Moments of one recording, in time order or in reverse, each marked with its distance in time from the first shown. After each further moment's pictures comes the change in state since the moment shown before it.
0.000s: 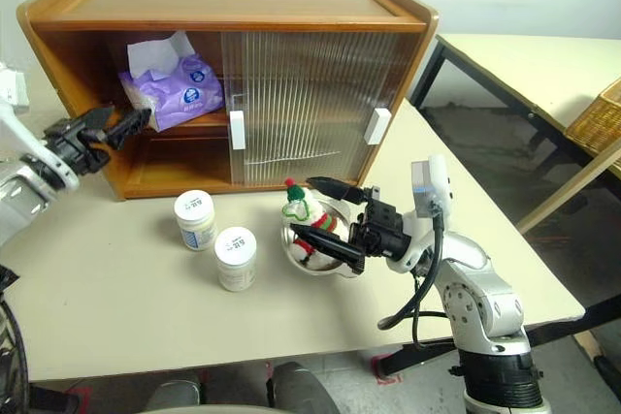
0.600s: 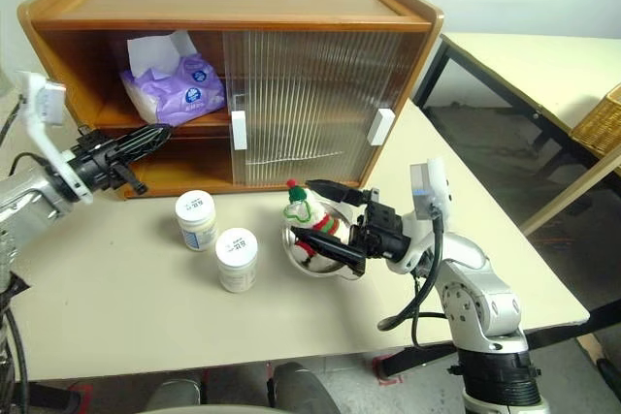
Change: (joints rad) left arm -0.036 -0.014 -0.154 0.043 0.191 -0.110 -0.307; right arm 0.008 0.003 0.006 0.024 -0.013 -0.031 0.035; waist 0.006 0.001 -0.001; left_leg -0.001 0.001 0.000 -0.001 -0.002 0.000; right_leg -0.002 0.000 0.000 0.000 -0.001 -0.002
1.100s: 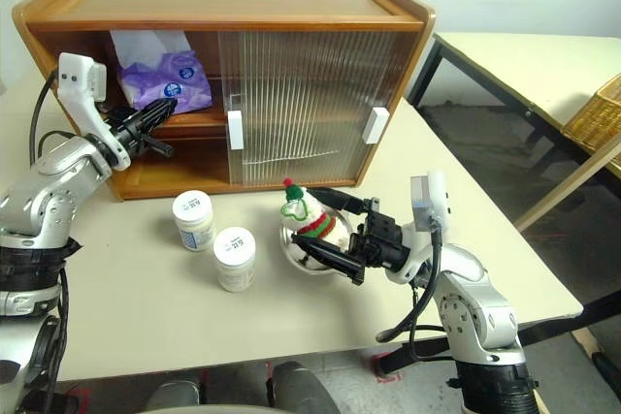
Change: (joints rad) left arm -0.225 -0.144 -0.080 0.357 0.348 -0.203 0.041; right arm 0.045 0.018 0.006 -0.003 -0.010 -0.039 -0.007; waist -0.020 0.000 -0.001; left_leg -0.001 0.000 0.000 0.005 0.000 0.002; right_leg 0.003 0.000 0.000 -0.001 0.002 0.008
